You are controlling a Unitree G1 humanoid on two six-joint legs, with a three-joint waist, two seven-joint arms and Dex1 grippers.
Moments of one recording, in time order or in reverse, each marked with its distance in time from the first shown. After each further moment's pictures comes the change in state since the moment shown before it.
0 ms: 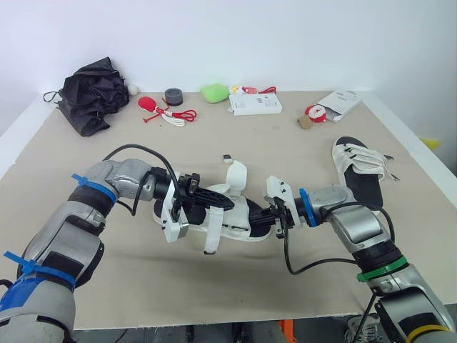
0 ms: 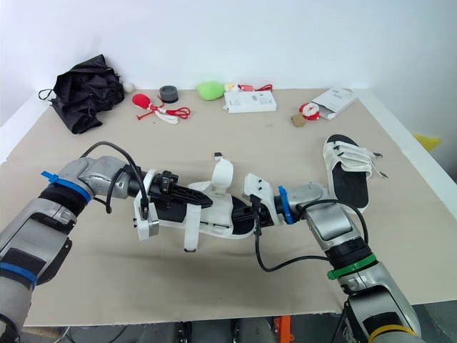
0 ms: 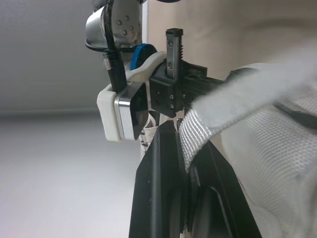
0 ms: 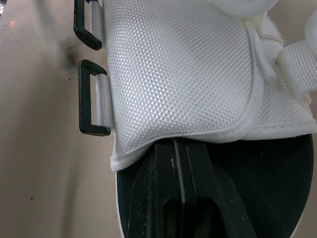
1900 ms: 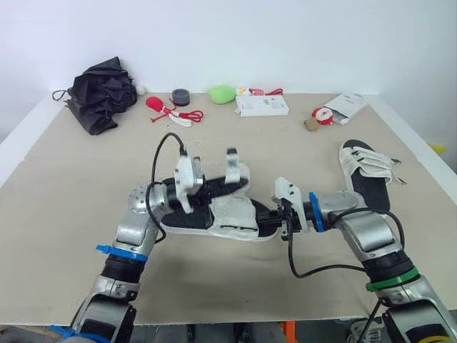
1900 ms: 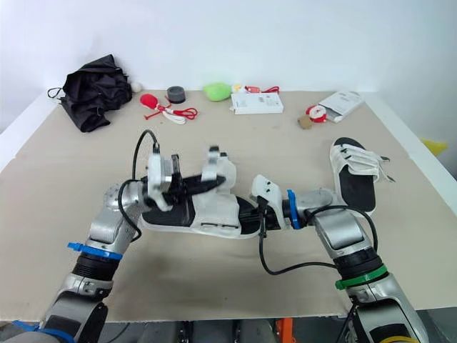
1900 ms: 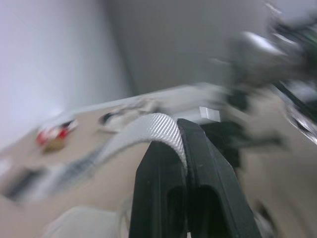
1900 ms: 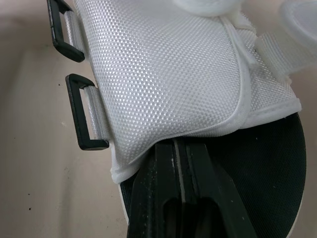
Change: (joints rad) left arm 0.531 -0.329 0.415 -0.723 -0.828 1.277 -0.905; right arm 0.091 -0.031 -0.076 -0.121 0.002 0.091 -0.050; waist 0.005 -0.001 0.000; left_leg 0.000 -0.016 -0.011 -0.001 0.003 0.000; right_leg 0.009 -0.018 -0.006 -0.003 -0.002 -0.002
